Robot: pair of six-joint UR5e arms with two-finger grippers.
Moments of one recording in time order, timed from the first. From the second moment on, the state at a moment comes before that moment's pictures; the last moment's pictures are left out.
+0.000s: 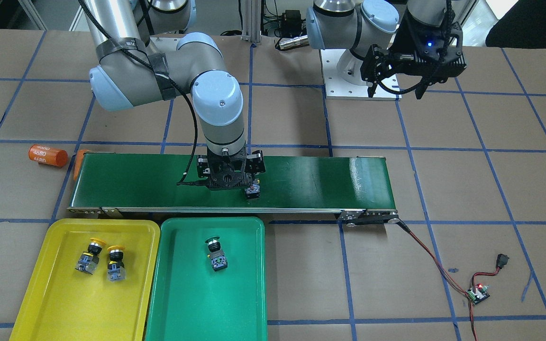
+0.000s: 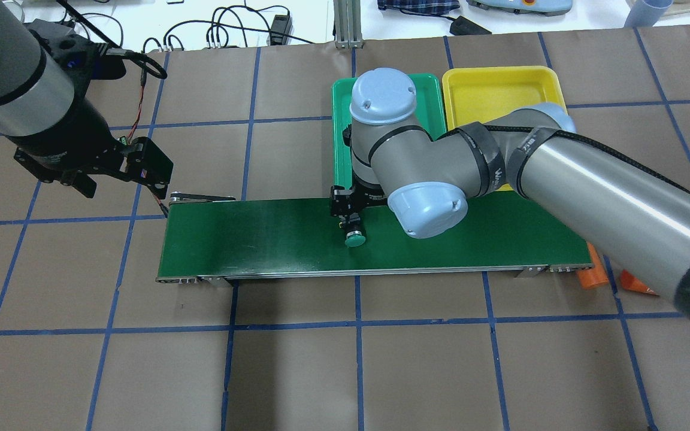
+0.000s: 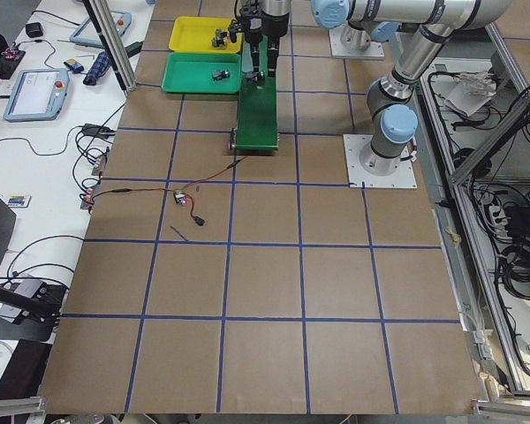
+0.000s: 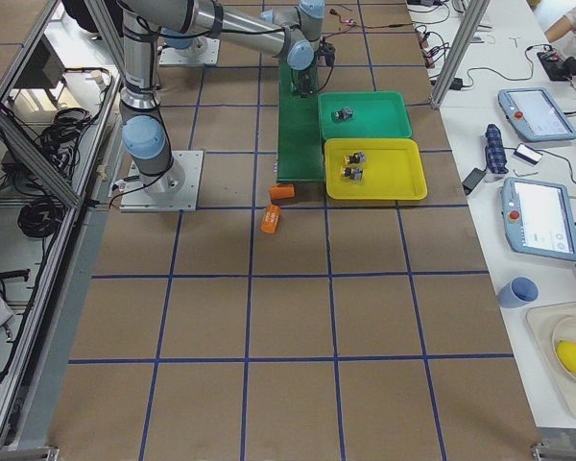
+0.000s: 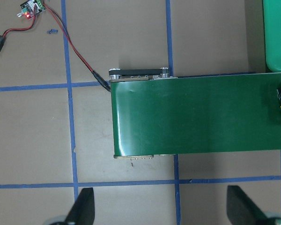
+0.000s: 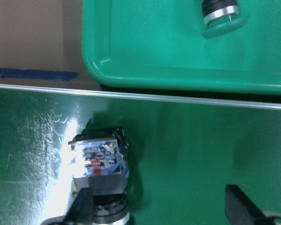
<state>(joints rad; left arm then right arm) -1.50 -1.40 -1.73 -1.59 1.61 0.11 1.93 -1.23 1.79 -2.12 -1.52 0.28</state>
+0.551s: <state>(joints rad) -1.49 -1.43 -1.76 -1.59 1.62 0.10 1.93 -1.22 1.81 -2.21 -1.52 0.29</state>
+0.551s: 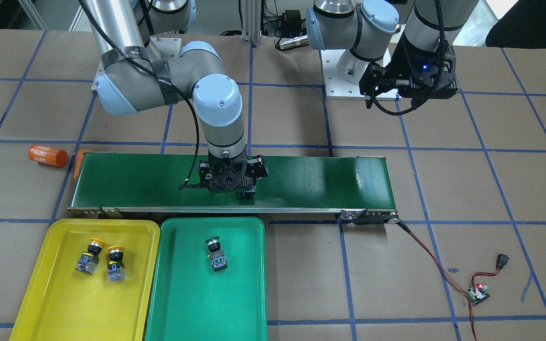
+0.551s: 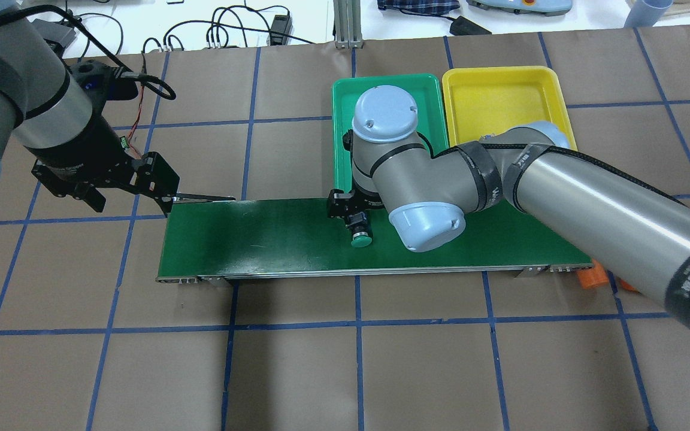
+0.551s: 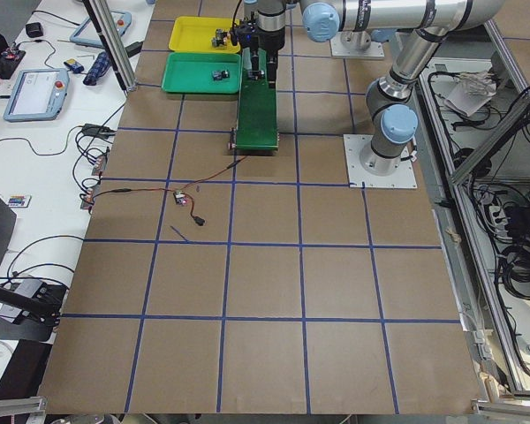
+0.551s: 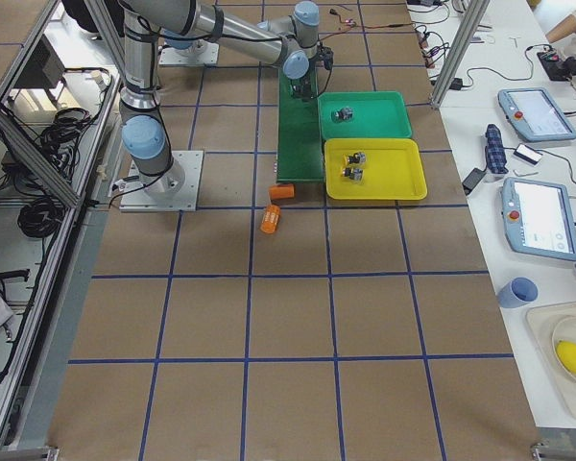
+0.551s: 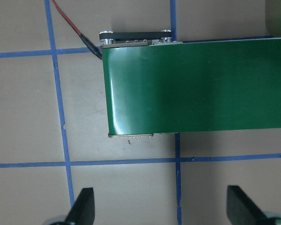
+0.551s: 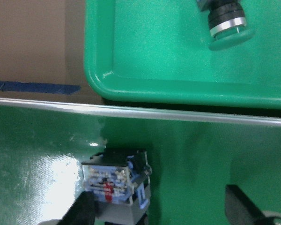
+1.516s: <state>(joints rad) -1.50 -1.49 -1.76 -1.40 1.58 0.06 1.93 -1.22 1.82 -2.20 -1.58 0.27</state>
